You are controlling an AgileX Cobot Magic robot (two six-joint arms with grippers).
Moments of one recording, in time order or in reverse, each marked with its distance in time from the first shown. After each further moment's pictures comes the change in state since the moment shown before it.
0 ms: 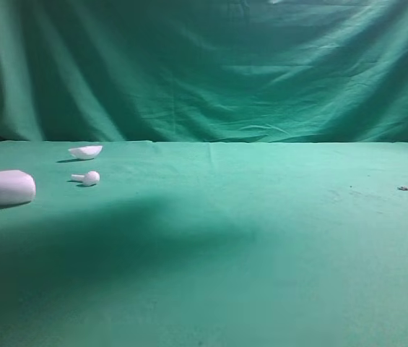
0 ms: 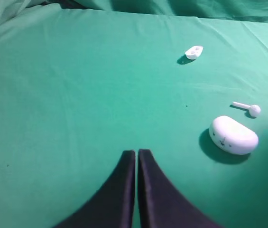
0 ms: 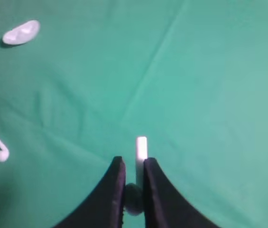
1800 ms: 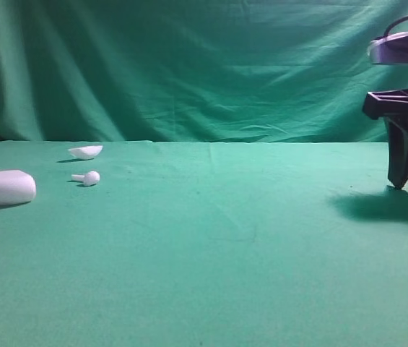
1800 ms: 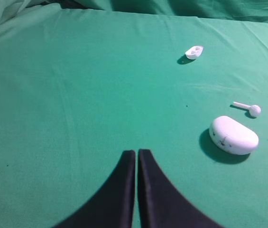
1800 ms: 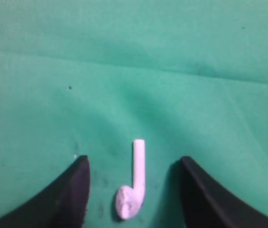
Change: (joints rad) left arm 0.000 0.000 0.000 0.000 0.000 0.000; right arm -0.245 -0.157 0.971 -0.037 -0.671 0.053
